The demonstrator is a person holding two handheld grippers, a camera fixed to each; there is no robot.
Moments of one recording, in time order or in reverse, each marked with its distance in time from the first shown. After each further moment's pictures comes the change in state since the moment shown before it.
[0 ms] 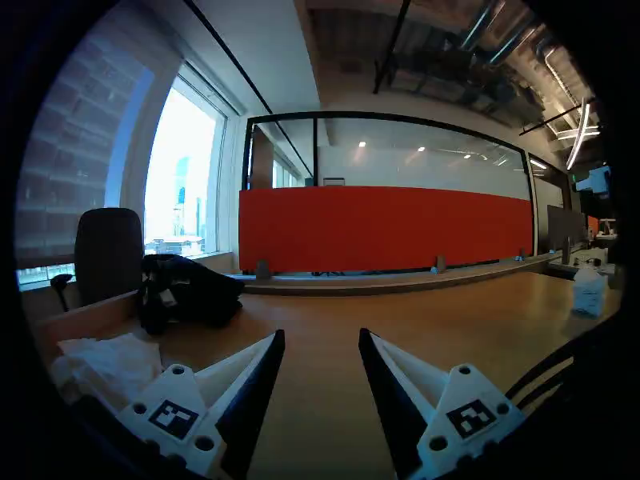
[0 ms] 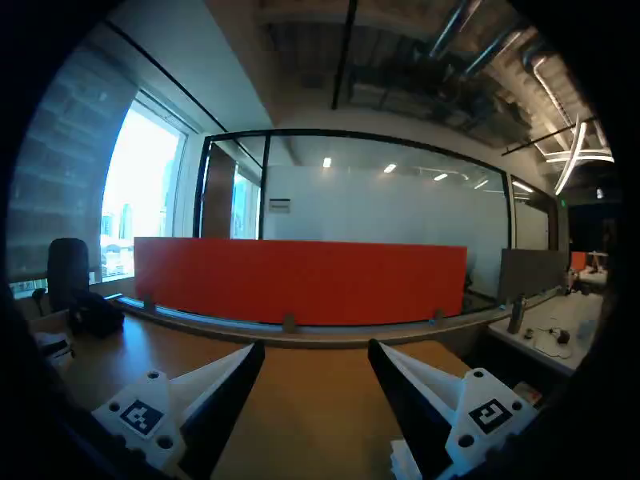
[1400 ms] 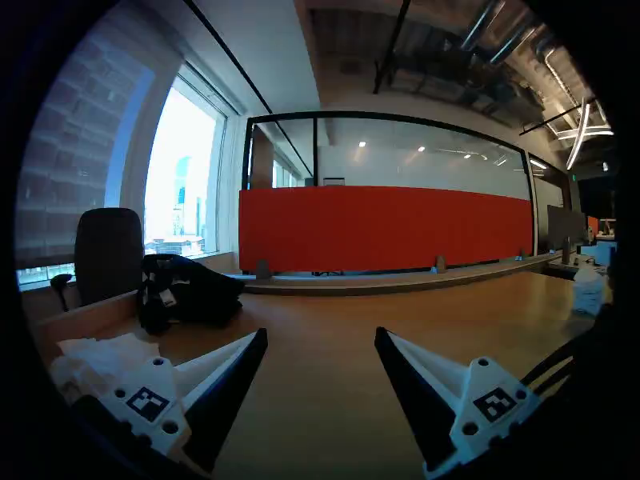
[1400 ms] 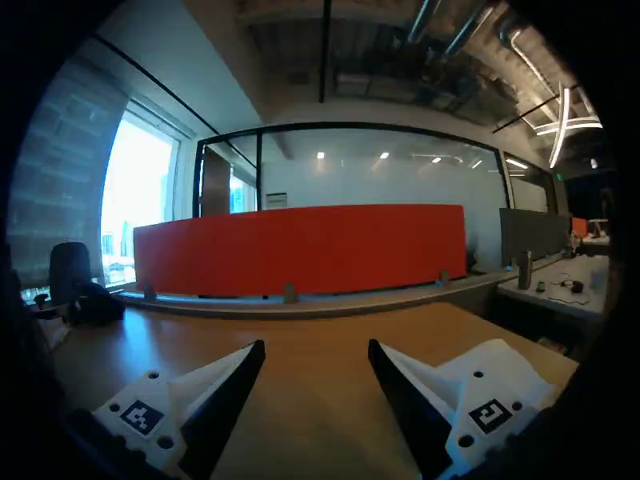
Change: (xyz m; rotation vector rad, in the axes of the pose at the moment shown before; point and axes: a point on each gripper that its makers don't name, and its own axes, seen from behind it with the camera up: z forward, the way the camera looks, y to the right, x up) left arm -0.003 0.000 0.000 0.000 0.000 0.000; right arm -0.121 0.007 0.000 0.014 0.006 0.078
